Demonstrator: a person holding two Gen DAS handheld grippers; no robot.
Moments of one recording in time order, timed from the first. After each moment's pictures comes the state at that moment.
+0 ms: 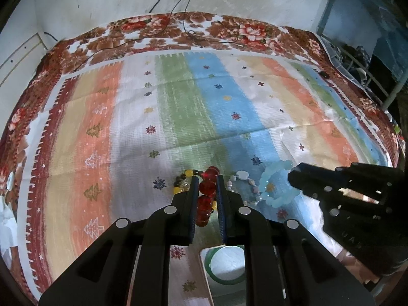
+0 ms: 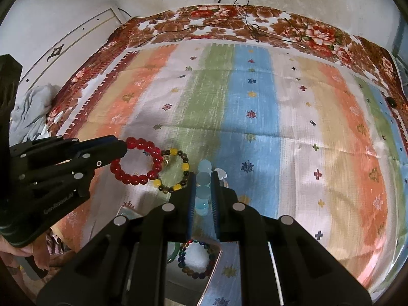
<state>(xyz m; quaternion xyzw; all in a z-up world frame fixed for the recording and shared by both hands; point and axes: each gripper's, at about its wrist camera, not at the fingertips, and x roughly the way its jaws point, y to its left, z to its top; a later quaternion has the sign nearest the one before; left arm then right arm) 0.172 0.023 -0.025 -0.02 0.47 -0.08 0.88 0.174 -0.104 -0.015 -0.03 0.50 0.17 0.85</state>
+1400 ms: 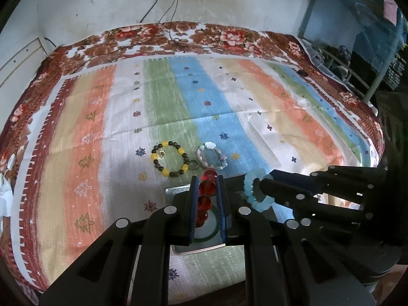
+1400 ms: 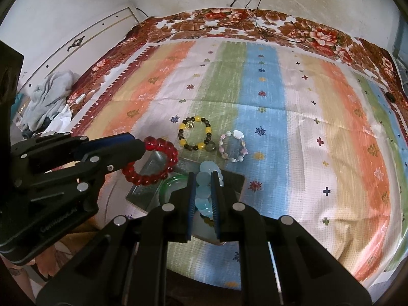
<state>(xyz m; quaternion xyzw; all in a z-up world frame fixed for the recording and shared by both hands) 0.081 -0.002 -0.017 -0.02 0.45 -0.10 0.89 0.083 -0.111 -0.007 -0.03 0.49 0.19 0.85</state>
